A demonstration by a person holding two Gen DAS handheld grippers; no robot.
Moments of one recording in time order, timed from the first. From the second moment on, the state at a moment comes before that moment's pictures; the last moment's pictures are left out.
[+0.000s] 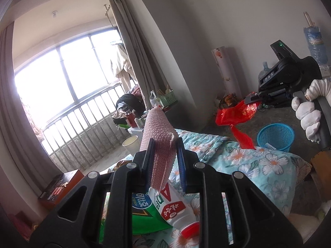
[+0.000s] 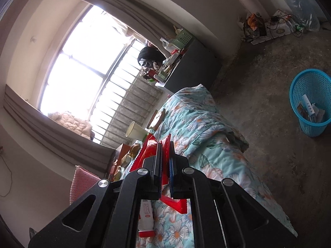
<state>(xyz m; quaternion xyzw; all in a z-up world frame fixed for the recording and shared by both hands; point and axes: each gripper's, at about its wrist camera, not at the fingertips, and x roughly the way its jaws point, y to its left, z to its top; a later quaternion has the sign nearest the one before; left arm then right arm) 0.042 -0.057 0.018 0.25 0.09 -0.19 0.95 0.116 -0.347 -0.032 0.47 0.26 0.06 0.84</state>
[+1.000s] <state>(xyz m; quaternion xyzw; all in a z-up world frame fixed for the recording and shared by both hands) 0.122 -0.269 0.014 0.14 0.24 -0.49 0.83 -0.001 -0.535 -0.079 0.49 0.17 -0.18 0.84</state>
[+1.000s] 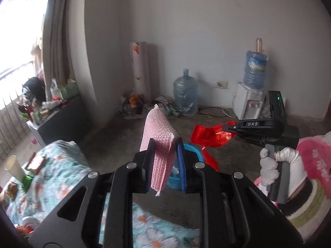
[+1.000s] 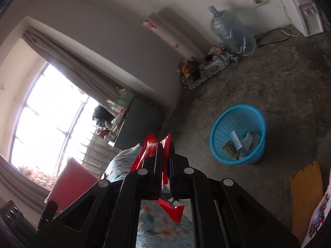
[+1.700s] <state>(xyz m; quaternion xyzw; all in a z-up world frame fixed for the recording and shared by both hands) 0.248 -0.540 -0.152 0.12 0.47 -0.52 0.71 0.096 -0.676 -0.228 0.51 0.28 -0.30 0.76</state>
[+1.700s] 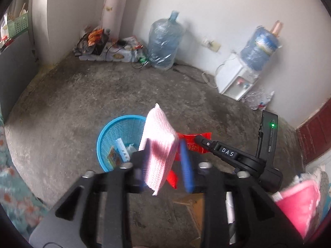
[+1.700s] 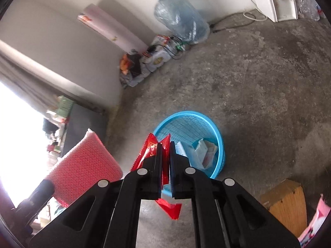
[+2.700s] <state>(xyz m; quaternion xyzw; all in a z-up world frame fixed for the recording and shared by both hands) 0.183 -0.310 0.023 0.00 0.31 -0.46 0.83 0.052 -0.501 -0.084 0.33 0.24 -0.23 0.88</state>
